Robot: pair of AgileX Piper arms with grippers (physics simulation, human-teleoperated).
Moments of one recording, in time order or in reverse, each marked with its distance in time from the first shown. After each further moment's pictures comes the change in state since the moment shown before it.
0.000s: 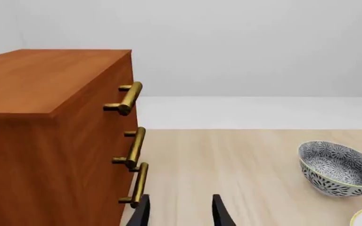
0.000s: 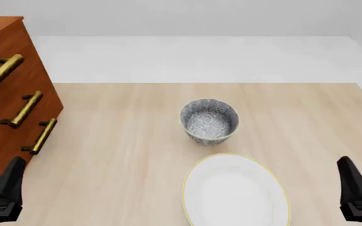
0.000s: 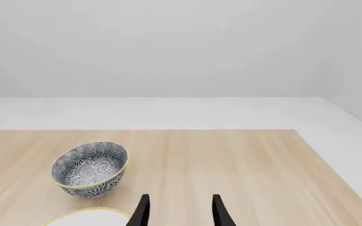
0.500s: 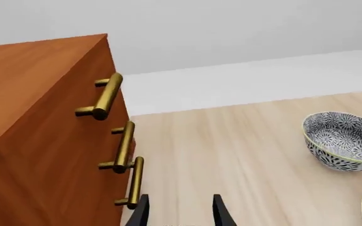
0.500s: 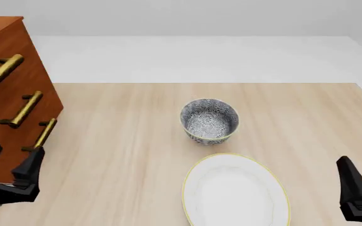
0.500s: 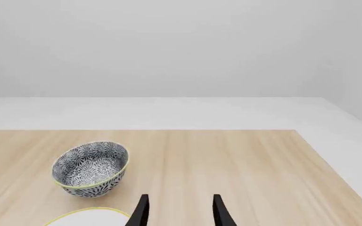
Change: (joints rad) left arm -0.045 0.381 -0.045 -0.201 0.097; right arm 0.003 0.002 -0.003 0.003 0.000
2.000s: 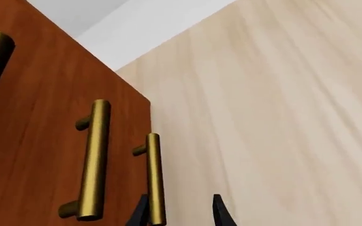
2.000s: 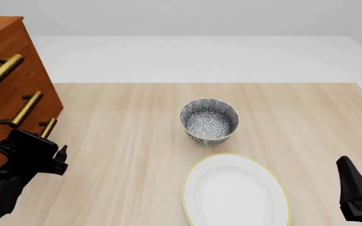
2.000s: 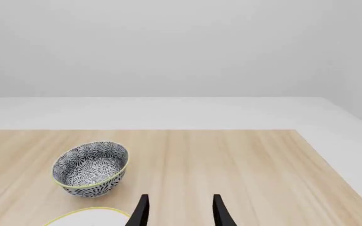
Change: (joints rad) left arm 0.167 1.195 -0.217 -0.596 0.481; right arm 0.001 0.001 -0.001 0.001 0.001
